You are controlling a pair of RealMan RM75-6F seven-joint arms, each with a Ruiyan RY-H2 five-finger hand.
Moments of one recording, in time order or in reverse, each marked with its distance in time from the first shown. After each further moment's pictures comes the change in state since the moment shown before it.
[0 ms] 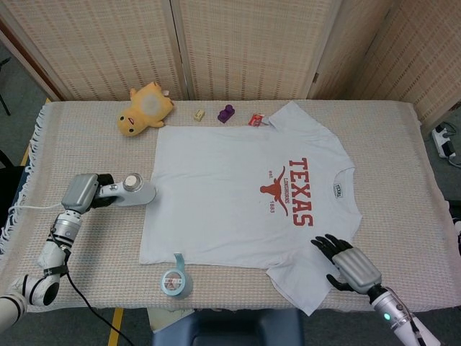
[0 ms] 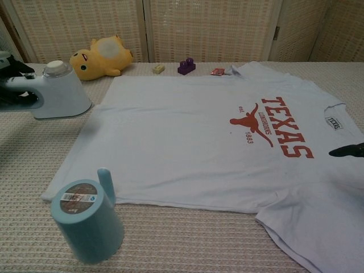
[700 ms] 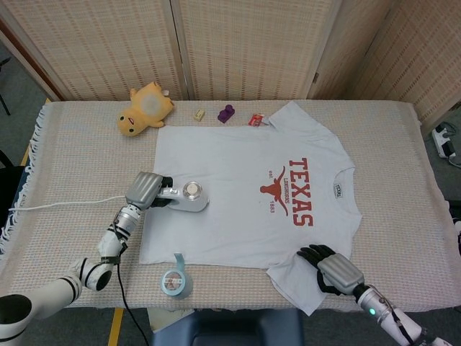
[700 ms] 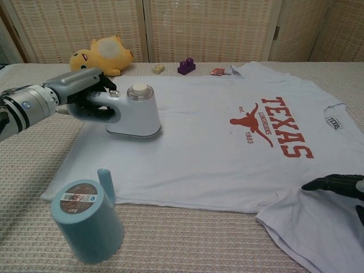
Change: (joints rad) left arm -0.198 -0.260 -0.030 0.129 -0.005 -0.107 0.213; right arm 0.093 -0.082 -0.062 0.107 -0.002 -0.104 0.103
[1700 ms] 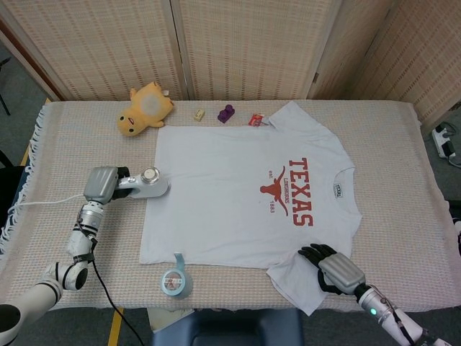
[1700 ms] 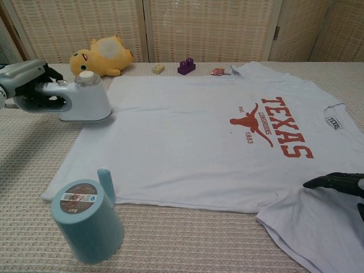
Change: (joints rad) left arm 0.086 0.035 -0.014 0.132 -0.065 0.060 -0.072; right arm 0.009 -0.005 -0.023 0.009 0.009 0.039 0.015
